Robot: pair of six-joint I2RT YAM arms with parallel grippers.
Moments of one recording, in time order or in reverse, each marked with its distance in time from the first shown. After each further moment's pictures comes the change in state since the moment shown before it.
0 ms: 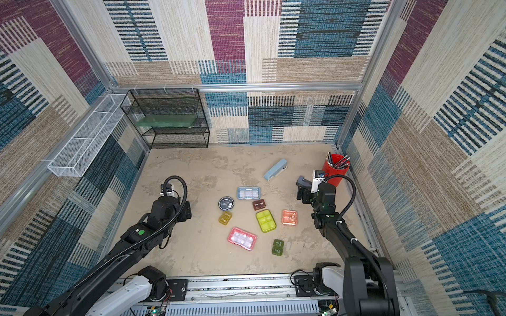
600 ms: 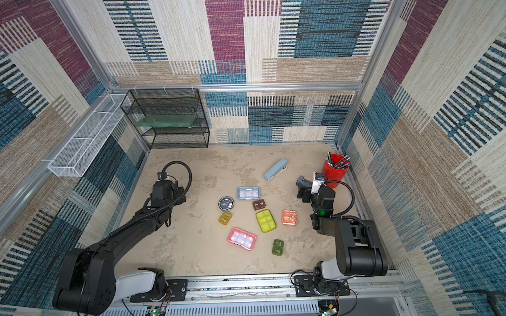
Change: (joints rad) left arm 0.288 0.438 0.034 0.442 0.106 0.188; right arm -0.031 0.246 -0.109 0.500 -0.049 -0.013
